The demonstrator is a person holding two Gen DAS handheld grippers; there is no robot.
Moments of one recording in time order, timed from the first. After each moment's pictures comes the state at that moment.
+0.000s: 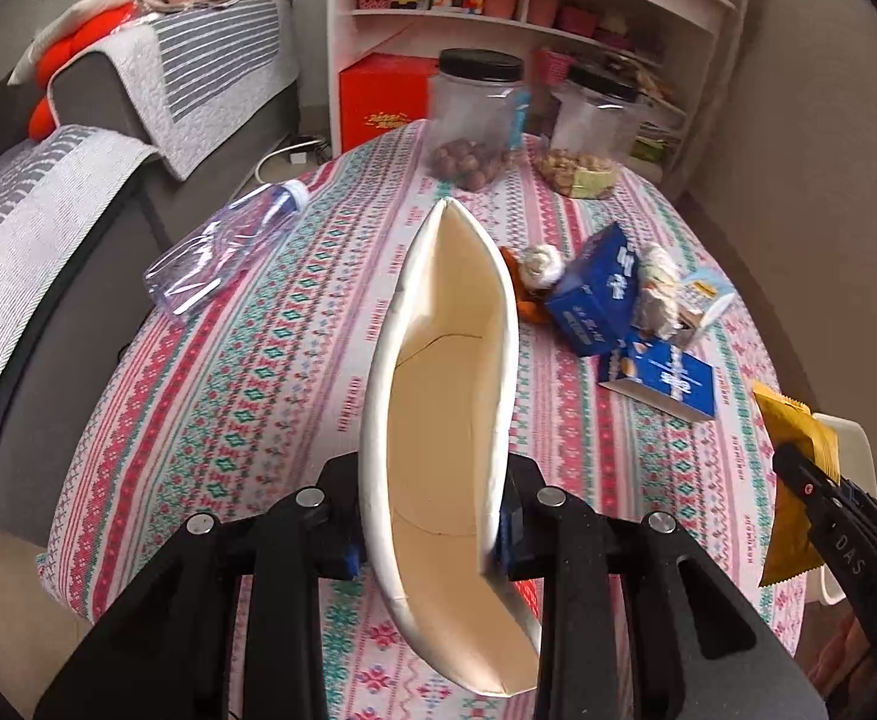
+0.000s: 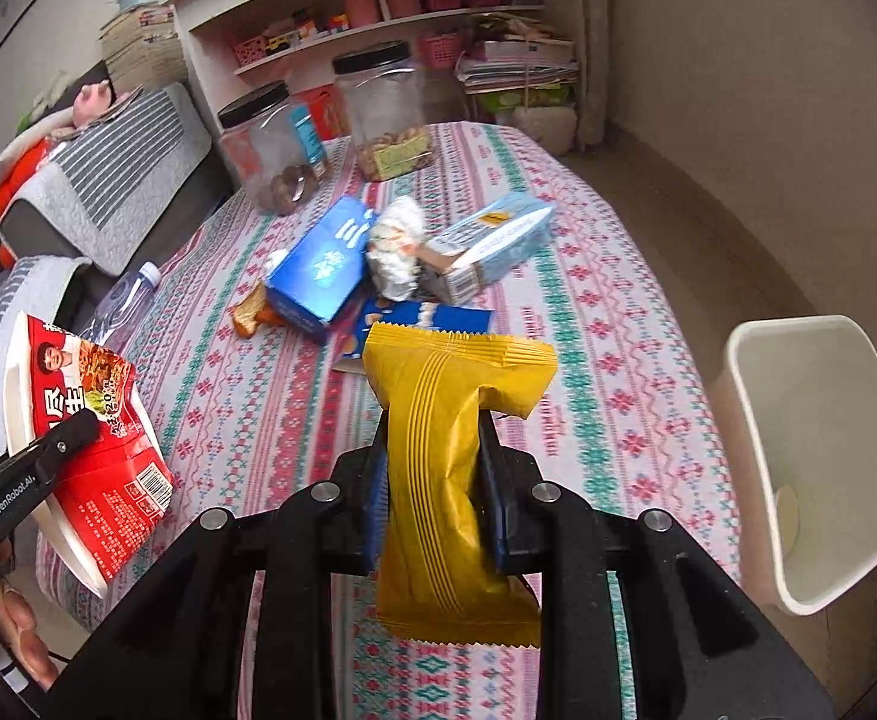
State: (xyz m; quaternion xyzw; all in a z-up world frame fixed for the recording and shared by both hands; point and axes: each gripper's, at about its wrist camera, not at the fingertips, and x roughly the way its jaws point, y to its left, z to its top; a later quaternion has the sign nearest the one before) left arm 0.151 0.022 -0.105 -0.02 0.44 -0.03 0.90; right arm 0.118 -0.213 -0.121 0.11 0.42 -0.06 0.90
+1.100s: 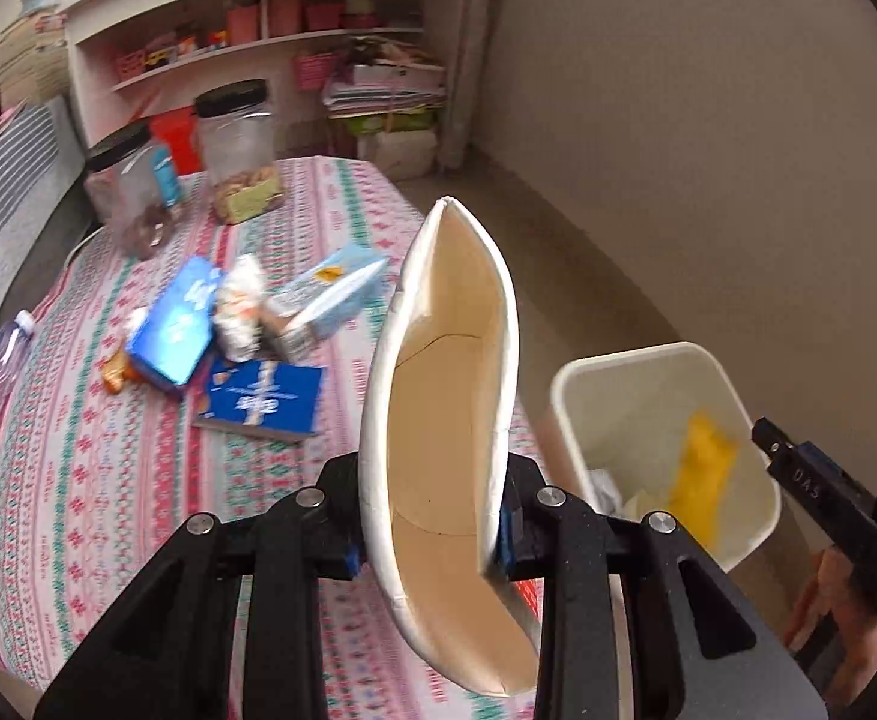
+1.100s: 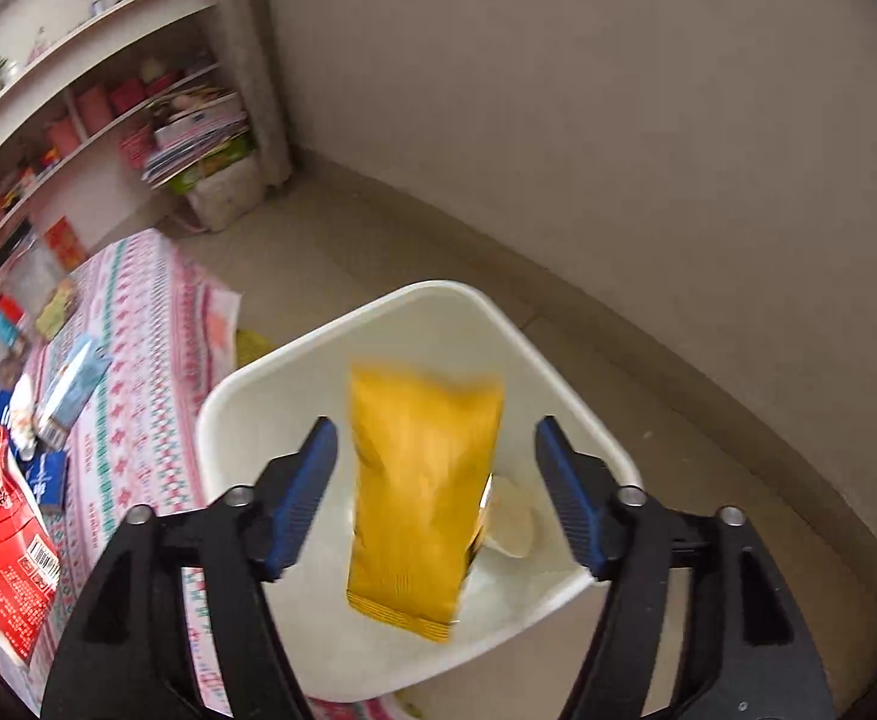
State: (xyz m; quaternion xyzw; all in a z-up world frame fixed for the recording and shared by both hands) left arm 0.122 -0.232 -0.085 0.06 0.42 -0.22 0.88; right arm 0.010 -0.470 -0.135 0.20 0.38 -0.33 0.84
